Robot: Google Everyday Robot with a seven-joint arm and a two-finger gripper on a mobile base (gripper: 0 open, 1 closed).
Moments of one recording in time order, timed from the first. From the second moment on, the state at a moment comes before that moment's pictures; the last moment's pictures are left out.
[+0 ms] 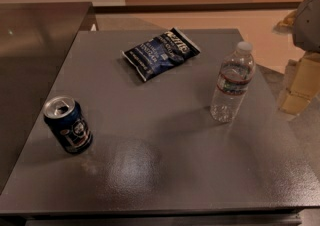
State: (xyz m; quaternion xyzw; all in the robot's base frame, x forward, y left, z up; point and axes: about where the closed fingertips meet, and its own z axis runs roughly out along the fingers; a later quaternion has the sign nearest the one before) arm 0.438 -0.217 0.976 -0.60 0.78 -0.03 0.16
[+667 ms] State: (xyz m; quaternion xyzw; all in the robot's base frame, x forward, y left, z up) arm 0.439 -0.215 0.977 -0.60 0.78 -0.03 0.17
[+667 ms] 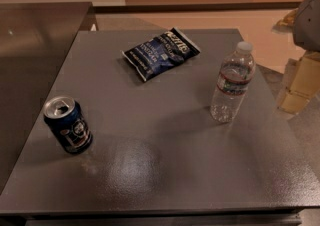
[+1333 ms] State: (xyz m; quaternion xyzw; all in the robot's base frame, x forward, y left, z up) arm 0.458 -0.209 0.959 -0.58 0.78 0.04 0.22
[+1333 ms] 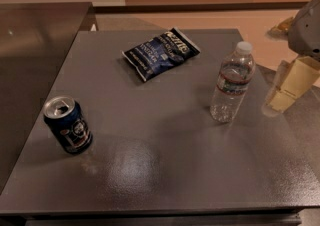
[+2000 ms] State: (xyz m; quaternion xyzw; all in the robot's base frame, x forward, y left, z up) arm 0.469 -0.188 0.950 -0.56 0.77 0.13 0.27
